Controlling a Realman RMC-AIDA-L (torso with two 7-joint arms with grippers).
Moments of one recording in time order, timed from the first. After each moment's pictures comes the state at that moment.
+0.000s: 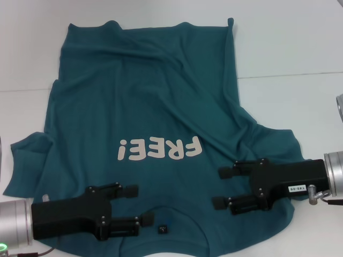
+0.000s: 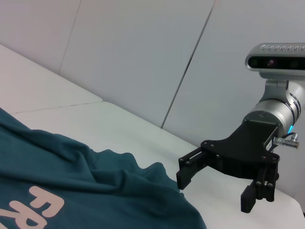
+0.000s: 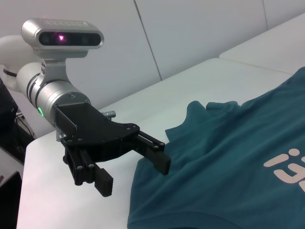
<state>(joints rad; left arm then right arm) -0.47 -2.16 0.68 0.66 2.05 1.65 -1.42 0.56 2.06 -0.75 -0.69 -2.10 -1.63 1.51</state>
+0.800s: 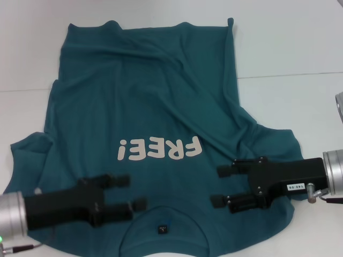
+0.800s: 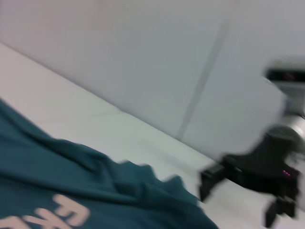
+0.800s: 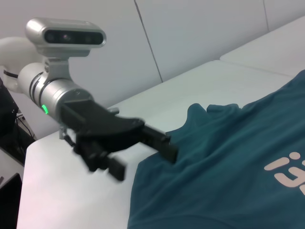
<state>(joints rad) -0.47 -2.16 0.64 0.67 2.04 1.63 -1.44 0.57 2.06 -0.75 -0.69 -2.09 -1.63 1.51</state>
